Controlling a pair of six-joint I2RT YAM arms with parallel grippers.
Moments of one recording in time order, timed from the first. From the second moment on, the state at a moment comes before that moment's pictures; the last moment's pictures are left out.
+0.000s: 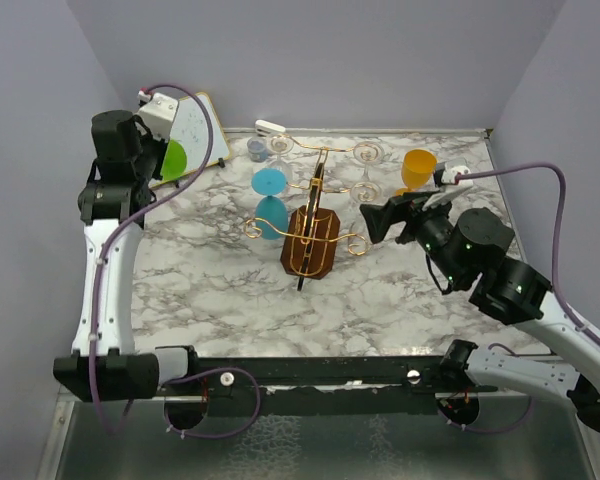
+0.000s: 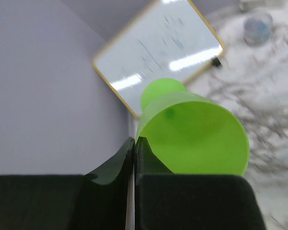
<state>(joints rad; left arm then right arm) 0.08 1.31 1.49 -0.76 0.02 0.37 0.93 0.82 1.10 -0.33 0.47 0.23</state>
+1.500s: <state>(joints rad) -1.04 0.94 0.68 1.16 0.29 1.83 0.81 1.14 1.44 0.20 -0.17 0.59</state>
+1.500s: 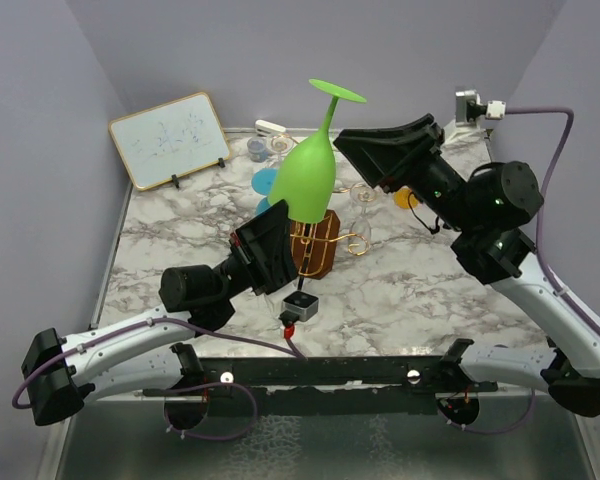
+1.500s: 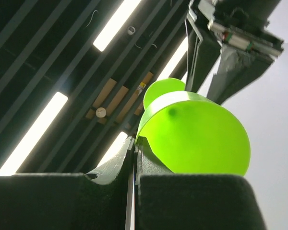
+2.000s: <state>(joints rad) -1.08 0.99 0.70 1.17 0.24 1.87 0.81 1.04 1.30 0.42 -0.15 0.66</state>
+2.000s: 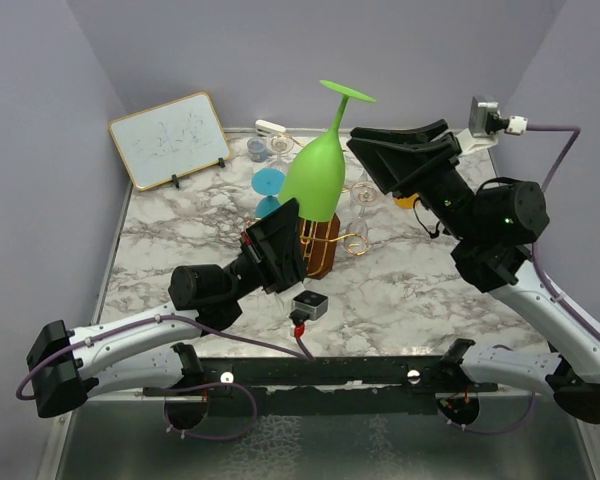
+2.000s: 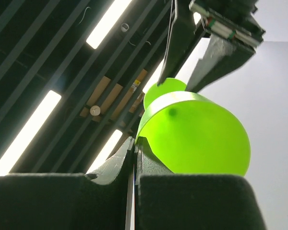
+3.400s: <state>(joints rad) -1.13 1.05 0.72 1.18 0.20 1.90 0.80 1.11 1.25 0.61 -0.15 0.65</state>
